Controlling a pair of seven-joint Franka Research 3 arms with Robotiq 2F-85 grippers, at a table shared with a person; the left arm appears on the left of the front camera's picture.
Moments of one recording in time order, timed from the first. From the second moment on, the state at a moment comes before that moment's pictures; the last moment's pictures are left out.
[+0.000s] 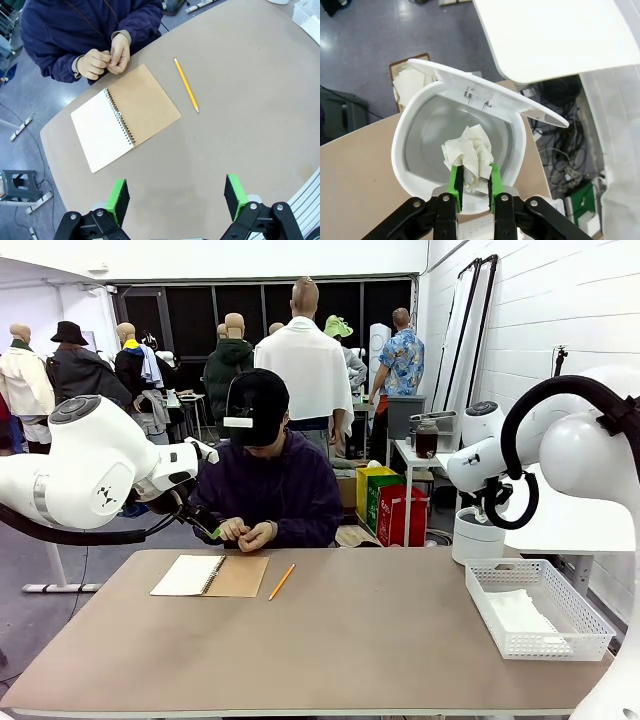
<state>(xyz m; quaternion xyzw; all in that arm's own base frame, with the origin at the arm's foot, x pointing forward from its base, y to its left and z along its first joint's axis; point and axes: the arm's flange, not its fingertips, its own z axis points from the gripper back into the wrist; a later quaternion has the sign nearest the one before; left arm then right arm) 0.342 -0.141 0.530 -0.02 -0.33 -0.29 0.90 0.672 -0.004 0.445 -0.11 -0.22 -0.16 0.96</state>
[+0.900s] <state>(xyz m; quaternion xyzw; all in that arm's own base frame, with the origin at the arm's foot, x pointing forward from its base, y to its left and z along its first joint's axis) 0.342 -0.141 0.530 -0.02 -0.33 -0.29 0.90 0.677 -0.002 0.448 -0.07 -0.23 -0.19 0.95</state>
